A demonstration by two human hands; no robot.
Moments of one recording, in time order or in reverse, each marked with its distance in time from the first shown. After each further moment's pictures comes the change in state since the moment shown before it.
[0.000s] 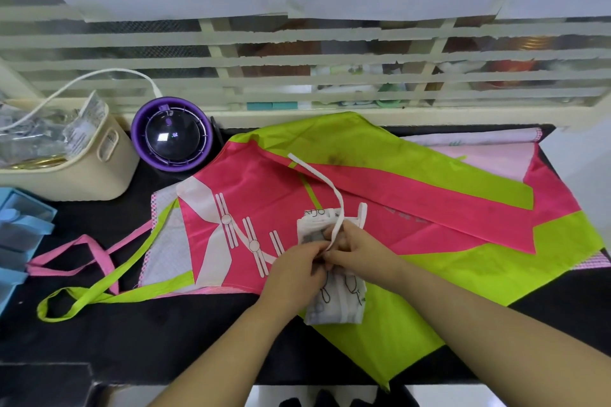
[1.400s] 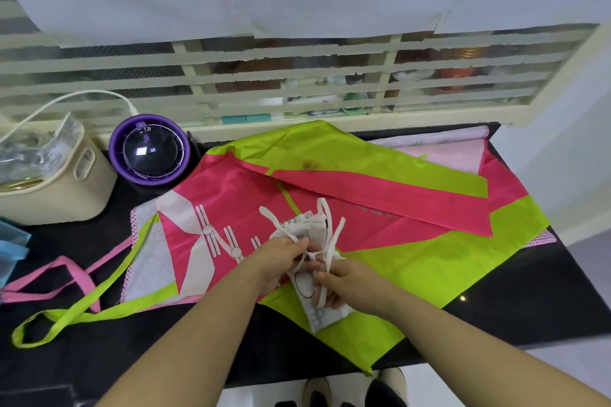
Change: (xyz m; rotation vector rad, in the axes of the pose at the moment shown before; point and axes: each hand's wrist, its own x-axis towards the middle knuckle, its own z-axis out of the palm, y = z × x) left_hand 0.019 0.017 -0.020 -0.808 -0.330 -0.465; right_hand -0.050 0.006 0.018 -0.061 -0.009 0.165
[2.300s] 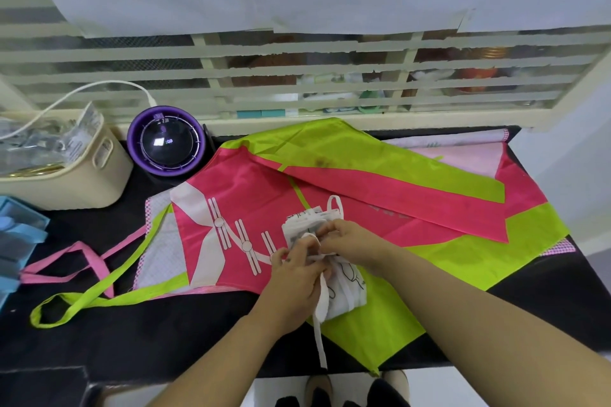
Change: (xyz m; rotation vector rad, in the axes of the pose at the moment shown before) left_hand -0.009 -0.064 0.007 1.105 0.366 0.789; right_hand 0.036 -0.032 -0.021 0.163 0.038 0.041
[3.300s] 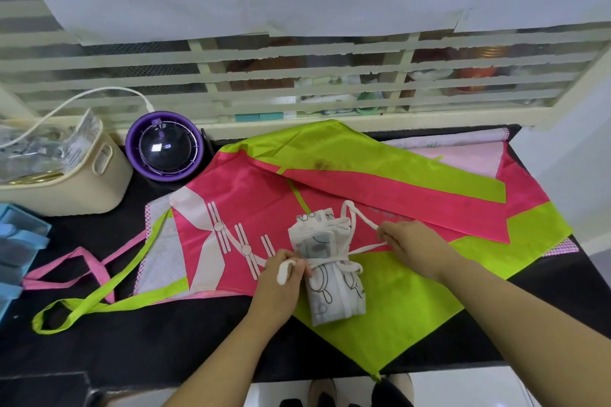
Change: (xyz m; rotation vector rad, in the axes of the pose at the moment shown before) left_hand 0.000 -0.002 -0.007 -0.584 0.045 -0.560; right_hand -0.012 0.069 -0.088 -1.055 0.333 -0.407
